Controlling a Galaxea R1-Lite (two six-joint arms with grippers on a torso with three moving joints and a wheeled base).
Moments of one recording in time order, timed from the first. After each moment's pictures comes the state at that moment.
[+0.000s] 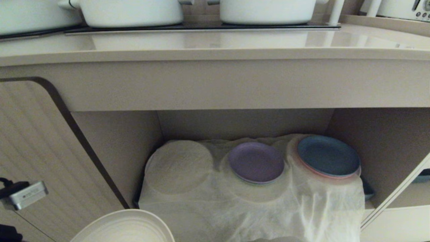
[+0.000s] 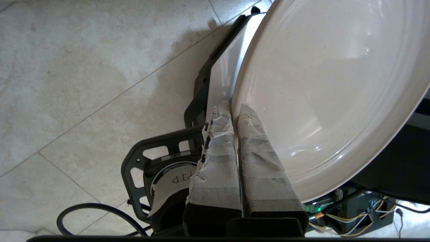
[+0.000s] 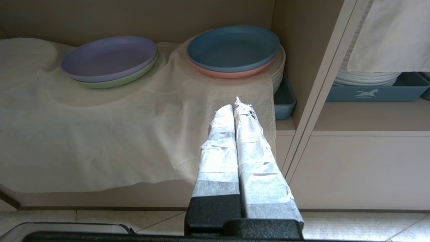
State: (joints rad) left arm 0.14 1.14 -0.75 0.86 -0.35 0.20; right arm 0.01 0.00 -0.01 0.03 0.00 0.01
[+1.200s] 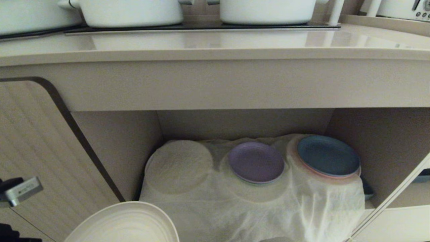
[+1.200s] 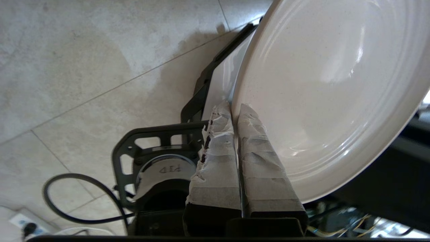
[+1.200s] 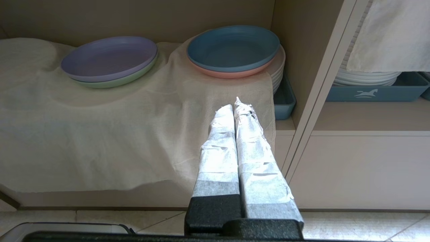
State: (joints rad) left arm -0.05 1.09 -0.80 0.86 -0.20 -0.11; right arm 0.01 0.00 -0.01 0.03 0.00 0.01
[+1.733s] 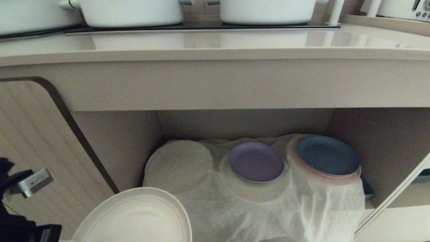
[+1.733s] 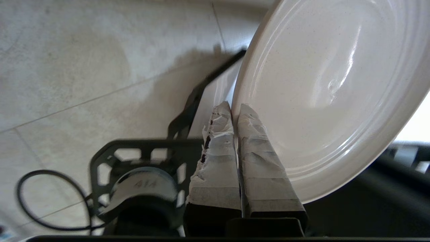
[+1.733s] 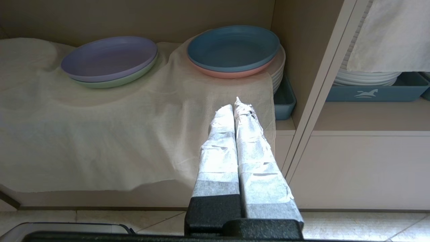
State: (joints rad) left arm -0.33 1.10 -0.80 0.76 -0.02 -0.47; right arm 0.01 0.00 -0.01 0.03 0.00 0.01
